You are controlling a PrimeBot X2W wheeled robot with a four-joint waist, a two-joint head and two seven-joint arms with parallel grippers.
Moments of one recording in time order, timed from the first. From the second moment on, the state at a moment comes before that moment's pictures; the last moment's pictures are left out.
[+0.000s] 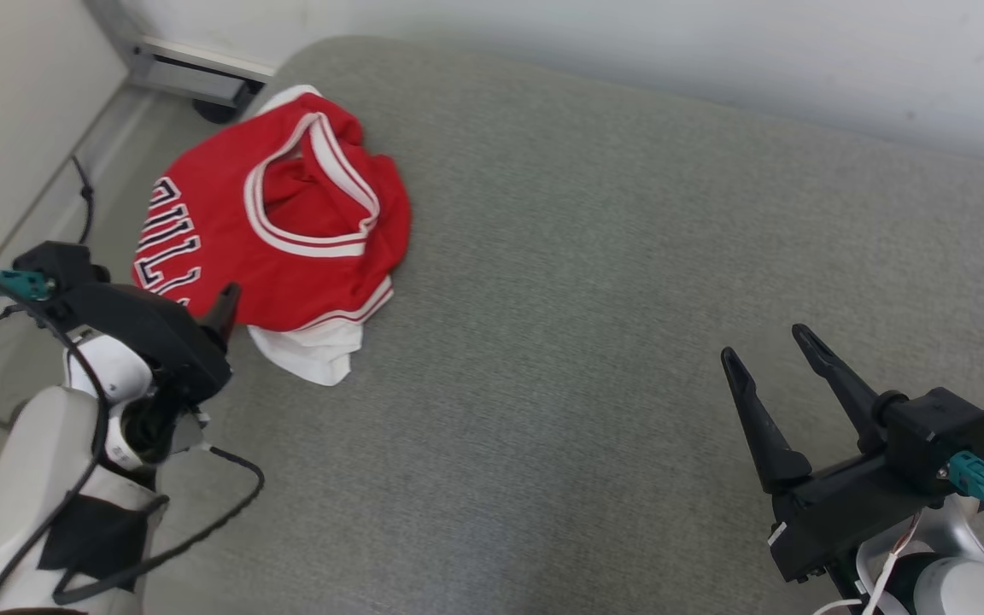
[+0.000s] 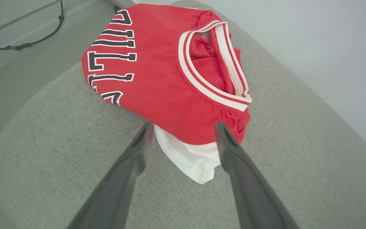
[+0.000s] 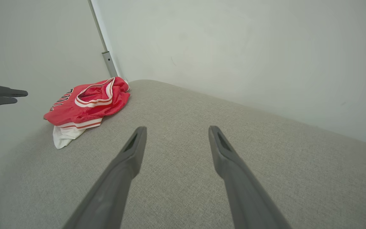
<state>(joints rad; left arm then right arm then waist) -0.68 0.17 -0.19 0.65 -0.64 0.07 0.41 -0.07 -0.28 0.20 -0.24 0.31 -0.06 0.13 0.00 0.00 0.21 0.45</state>
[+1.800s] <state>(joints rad) -1.10 0.08 -0.19 0.95 -0.53 0.11 0.24 -0.13 -0.22 0.19 -0.21 0.37 -0.08 0.20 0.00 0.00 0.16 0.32</state>
